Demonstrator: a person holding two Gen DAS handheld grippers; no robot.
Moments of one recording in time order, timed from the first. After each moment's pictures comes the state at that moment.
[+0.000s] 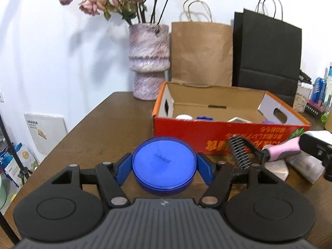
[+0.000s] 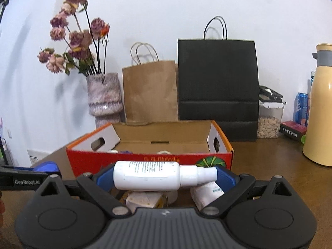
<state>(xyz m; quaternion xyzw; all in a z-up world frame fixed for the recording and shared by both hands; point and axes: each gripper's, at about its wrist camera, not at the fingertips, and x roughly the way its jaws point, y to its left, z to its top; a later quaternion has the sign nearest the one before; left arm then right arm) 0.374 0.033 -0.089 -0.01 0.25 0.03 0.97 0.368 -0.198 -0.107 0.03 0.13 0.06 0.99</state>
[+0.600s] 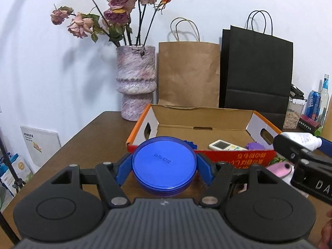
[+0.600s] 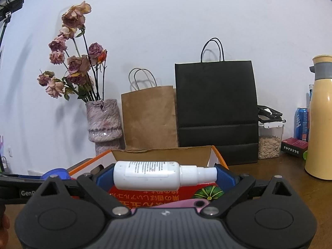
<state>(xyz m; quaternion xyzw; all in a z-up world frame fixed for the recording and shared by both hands) 0.382 -0.006 -0.068 -0.01 0.21 0.03 0.98 0.380 -0.205 -0.097 0.04 0.07 0.06 0.99</state>
